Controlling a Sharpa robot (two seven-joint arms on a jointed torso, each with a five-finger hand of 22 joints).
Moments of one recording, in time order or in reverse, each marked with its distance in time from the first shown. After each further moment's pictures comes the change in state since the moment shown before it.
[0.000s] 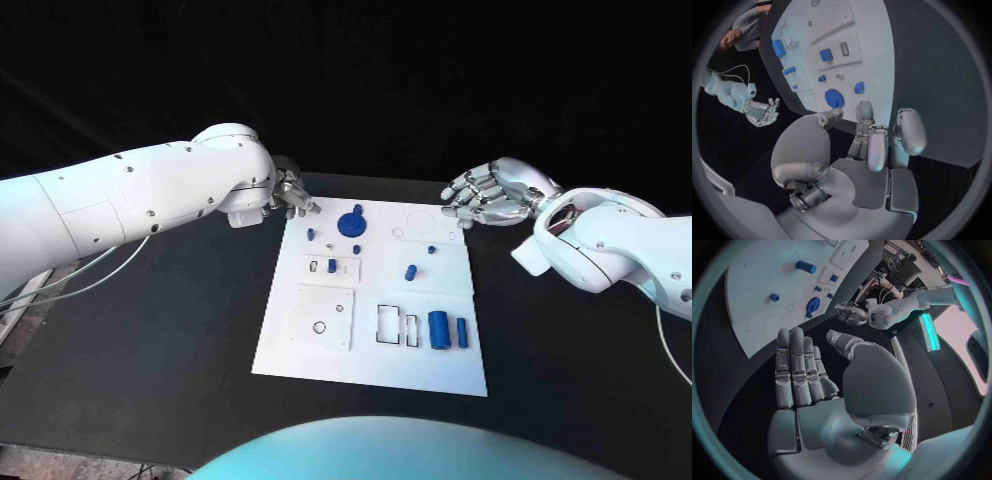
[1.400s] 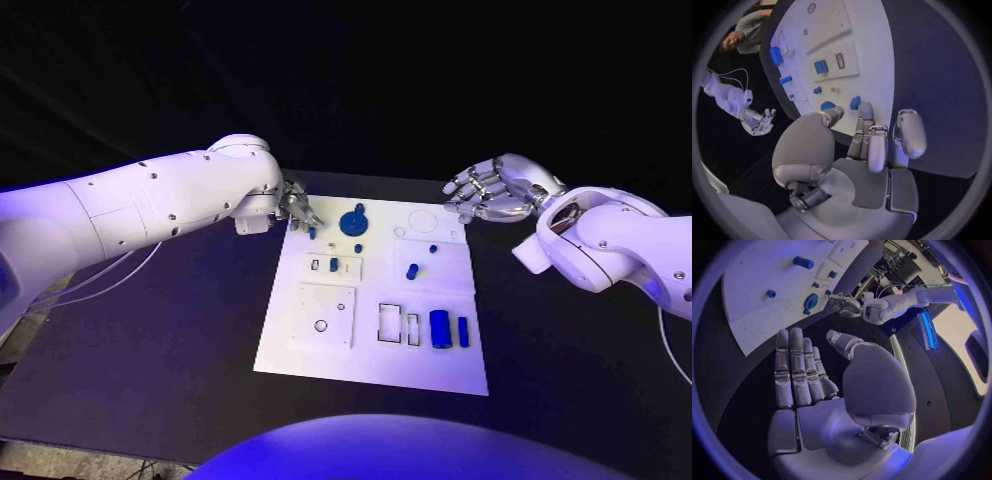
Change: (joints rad) left arm -0.035 0.050 -0.008 -0.078 0.027 0.071 0.016; left_hand 0.094 0.015 -0.093 0.039 0.042 0.133 0.018 -0.265 -0.290 -0.010 0.018 0.064 -0.038 0.000 0.015 0.041 0.000 0.000 0.022 0.022 0.027 0.000; right arm -0.001 0.002 0.000 -0.001 0.013 -0.023 0.017; right_hand -0.006 0.006 -0.006 -0.014 0.018 -0.011 0.004 -0.008 -0.015 -0.003 0.009 -0.046 -0.066 -0.012 0.005 -0.081 -0.015 0.000 -0.002 0.009 -0.036 -0.043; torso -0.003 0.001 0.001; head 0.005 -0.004
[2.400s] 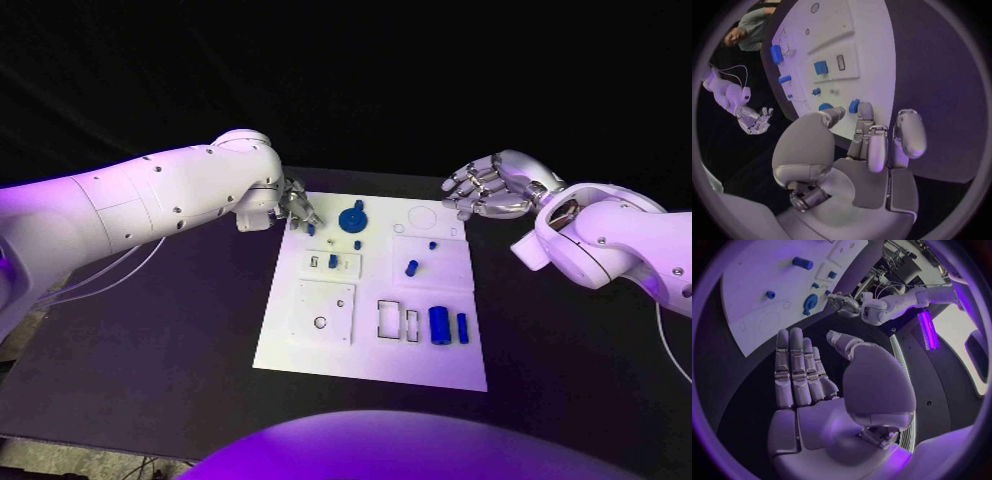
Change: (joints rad) left arm 0.000 0.025 -0.003 -0.037 0.038 0.028 -0.026; left_hand 0.000 0.000 0.010 -0.010 0.025 0.018 -0.003 0.000 -0.004 -0.004 -0.004 0.012 -0.006 0.000 0.000 0.000 0.000 0.000 0.000 0.000 0.000 0.000; right arm -0.001 0.002 0.000 0.002 0.001 0.000 -0.001; right_hand -0.005 0.005 0.000 0.000 0.000 0.000 0.000 0.000 -0.002 0.003 0.003 -0.004 -0.006 0.000 0.000 -0.010 -0.003 0.000 0.000 0.000 -0.004 -0.004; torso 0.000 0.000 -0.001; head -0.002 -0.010
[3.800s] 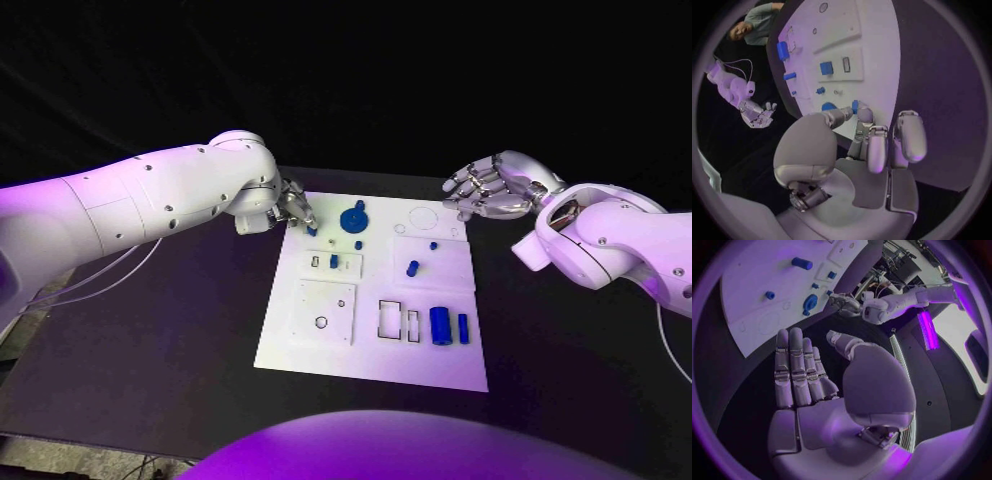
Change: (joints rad) left arm -0.001 -0.033 -0.001 0.033 0.071 -0.031 0.006; left_hand 0.054 0.089 0.198 -0.128 -0.075 0.001 -0.020 0.159 0.036 0.097 -0.024 0.111 0.103 0.000 -0.015 0.000 0.000 0.000 0.016 -0.023 0.027 0.000; right arm -0.001 0.001 0.000 -0.002 0.001 0.003 -0.001; right_hand 0.000 0.000 0.000 0.000 0.000 0.000 0.000 0.000 -0.001 0.000 0.000 -0.004 -0.005 0.004 0.004 -0.004 -0.001 0.000 0.004 0.004 0.000 -0.003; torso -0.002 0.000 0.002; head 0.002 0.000
